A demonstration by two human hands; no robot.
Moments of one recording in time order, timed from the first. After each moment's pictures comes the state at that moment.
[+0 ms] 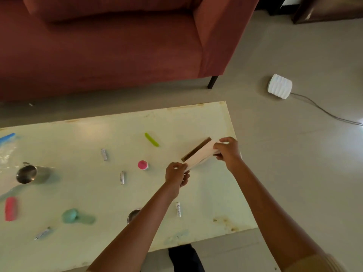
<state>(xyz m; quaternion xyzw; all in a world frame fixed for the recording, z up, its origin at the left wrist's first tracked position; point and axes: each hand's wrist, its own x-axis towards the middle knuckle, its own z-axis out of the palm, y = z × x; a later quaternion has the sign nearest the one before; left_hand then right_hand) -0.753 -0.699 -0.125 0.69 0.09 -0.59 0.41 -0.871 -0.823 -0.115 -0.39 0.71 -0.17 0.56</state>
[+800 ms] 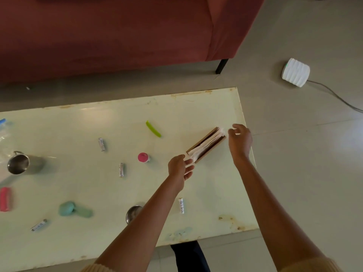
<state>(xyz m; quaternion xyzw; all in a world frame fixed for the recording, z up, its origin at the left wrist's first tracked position) -0.751 -0.713 -0.164 0.67 0.17 -0.60 0.41 -0.867 -0.837 -0.163 -0.54 0.73 -0.21 0.36</state>
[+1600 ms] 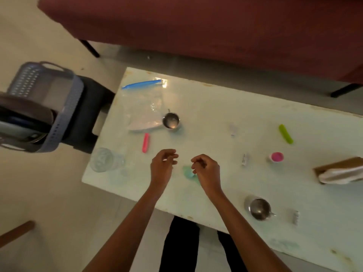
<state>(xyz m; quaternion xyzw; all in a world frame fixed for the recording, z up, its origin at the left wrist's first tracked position) -0.464 -0.403 -0.133 0.81 0.03 -0.32 0.49 -0.555 -0.494 -0.141 -0.63 0.47 -0.05 0.62</state>
